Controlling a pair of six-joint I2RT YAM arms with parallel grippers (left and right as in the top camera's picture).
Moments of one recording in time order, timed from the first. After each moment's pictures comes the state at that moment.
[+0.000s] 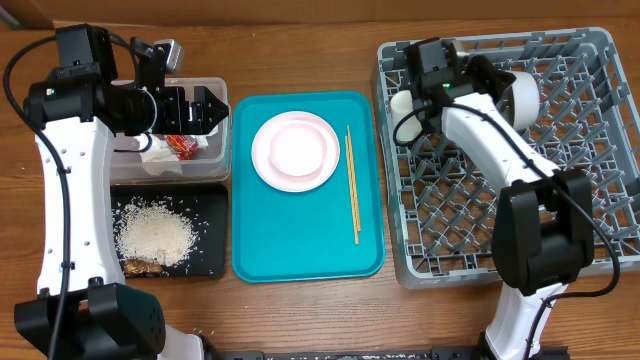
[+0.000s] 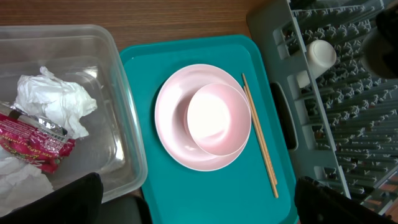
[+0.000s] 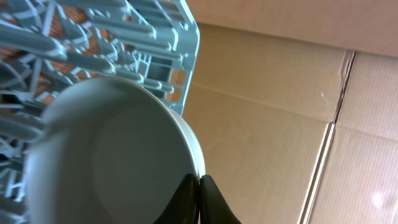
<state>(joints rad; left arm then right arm) 0.19 1.68 1.71 -1.16 0.59 0.18 0.28 2.02 1.58 -0.64 1.25 -0.64</state>
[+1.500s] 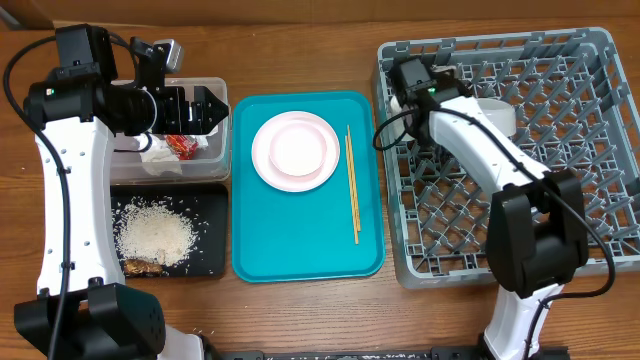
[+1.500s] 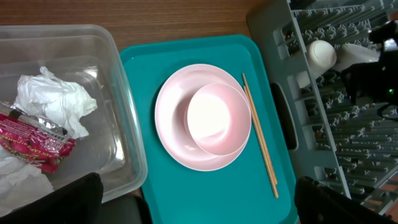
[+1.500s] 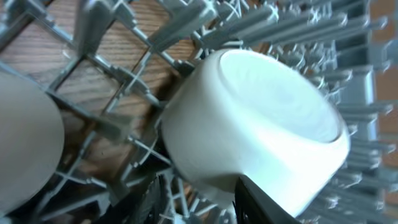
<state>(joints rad) 0.19 1.68 1.71 -1.16 0.59 0.18 0.31 2.02 1.58 -0.95 0.69 0.31</state>
